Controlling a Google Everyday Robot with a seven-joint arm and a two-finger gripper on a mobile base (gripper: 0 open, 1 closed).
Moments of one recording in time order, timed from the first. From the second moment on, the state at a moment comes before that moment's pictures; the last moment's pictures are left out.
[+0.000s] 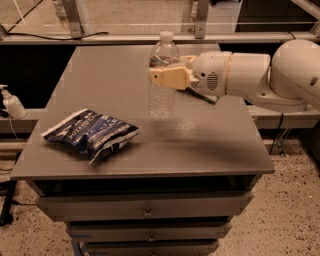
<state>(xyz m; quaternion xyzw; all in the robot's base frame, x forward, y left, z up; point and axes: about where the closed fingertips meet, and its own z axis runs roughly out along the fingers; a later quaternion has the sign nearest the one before) 0.562 -0.008 0.972 -0.36 0.66 0.39 0.52</state>
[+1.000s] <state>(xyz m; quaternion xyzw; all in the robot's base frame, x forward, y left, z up) 0.511 0.006 0.933 -0.40 0.62 0.44 0.51</state>
